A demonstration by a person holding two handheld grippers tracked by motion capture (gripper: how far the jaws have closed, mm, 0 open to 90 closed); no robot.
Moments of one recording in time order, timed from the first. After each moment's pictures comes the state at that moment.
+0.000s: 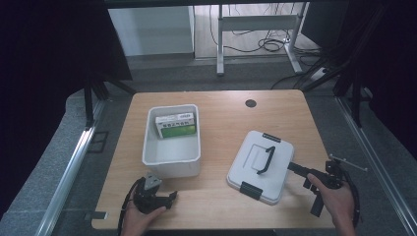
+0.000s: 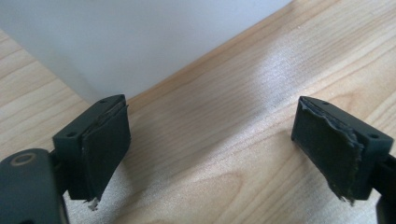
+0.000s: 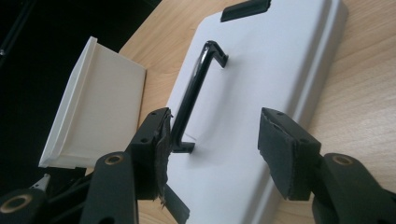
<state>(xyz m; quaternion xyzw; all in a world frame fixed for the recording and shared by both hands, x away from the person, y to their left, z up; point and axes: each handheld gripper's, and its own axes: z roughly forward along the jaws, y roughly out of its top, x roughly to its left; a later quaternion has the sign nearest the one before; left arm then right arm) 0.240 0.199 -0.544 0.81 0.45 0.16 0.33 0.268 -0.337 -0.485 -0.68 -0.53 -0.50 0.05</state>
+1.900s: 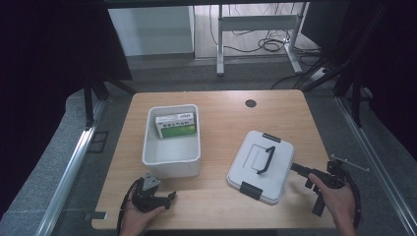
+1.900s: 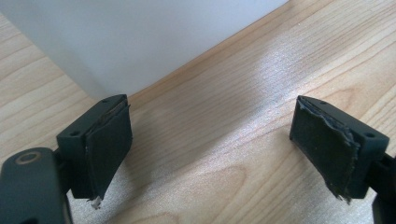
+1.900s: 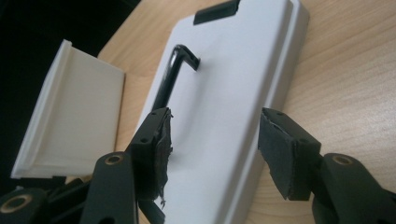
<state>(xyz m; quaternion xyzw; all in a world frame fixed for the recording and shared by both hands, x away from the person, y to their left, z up) 0.238 0.203 -0.544 0.82 0.45 0.16 0.33 0.271 -0.345 -0.491 -0.70 -0.52 -0.48 0.03</state>
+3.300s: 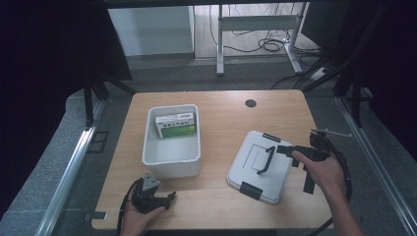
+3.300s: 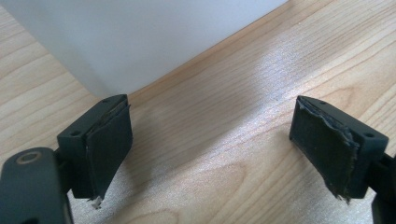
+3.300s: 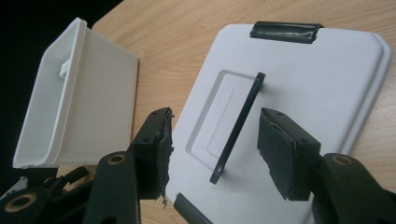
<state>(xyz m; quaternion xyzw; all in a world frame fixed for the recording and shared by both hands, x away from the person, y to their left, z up) 0.237 0.203 -0.544 0.81 0.45 0.16 0.33 0.316 -0.290 -0.418 -0.69 -0.59 -0.41 0.03</state>
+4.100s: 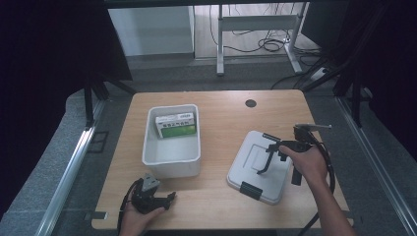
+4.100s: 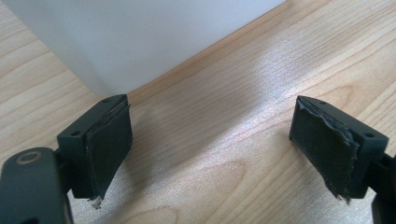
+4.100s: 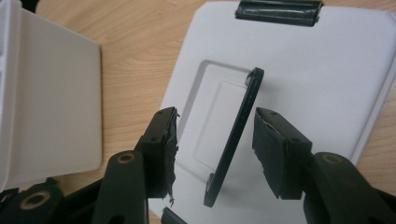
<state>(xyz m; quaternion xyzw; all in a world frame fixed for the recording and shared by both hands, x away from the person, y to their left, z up) 0.236 0.204 -0.544 0.81 0.45 0.16 0.33 0.347 -0.263 -0.431 -0.73 -0.60 -0.32 0.03</state>
